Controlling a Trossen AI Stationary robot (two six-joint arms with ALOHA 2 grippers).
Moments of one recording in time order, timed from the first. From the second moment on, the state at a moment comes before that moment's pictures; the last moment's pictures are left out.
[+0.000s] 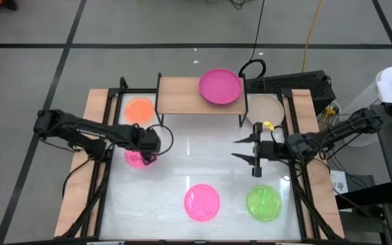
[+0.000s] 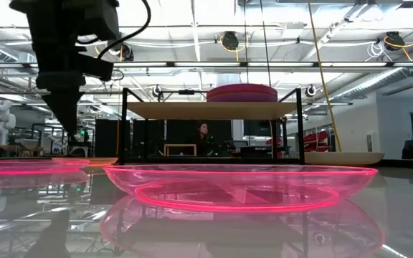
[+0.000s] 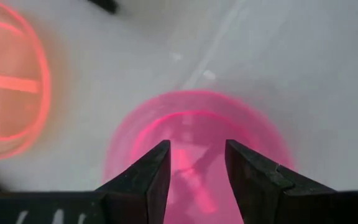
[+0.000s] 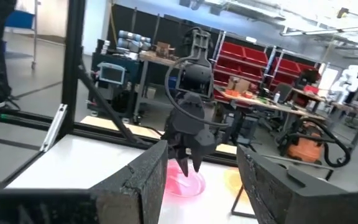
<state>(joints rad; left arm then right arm) -0.07 1.30 0.80 -0.94 -0.28 -0.57 0.36 0.90 0.59 0.37 0.39 -0.23</state>
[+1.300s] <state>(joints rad) -0.32 1.31 0.56 -0.68 -0.24 -0.93 0.36 0.90 0.59 0.34 0.48 -0.21</state>
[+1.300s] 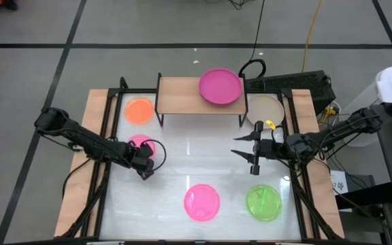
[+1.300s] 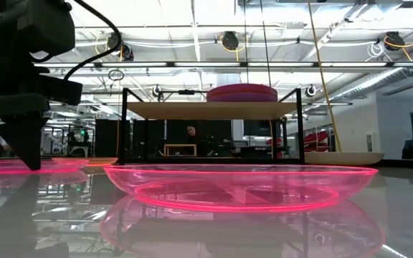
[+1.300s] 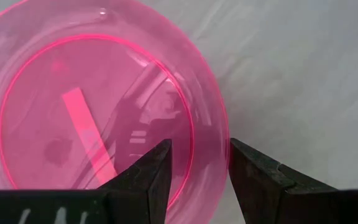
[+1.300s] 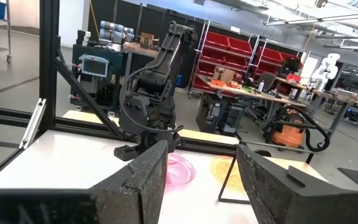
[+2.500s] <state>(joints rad) -0.36 1.31 1.10 -0.64 -0.44 -0.27 0.36 0.90 0.59 0.40 0.47 -0.28</state>
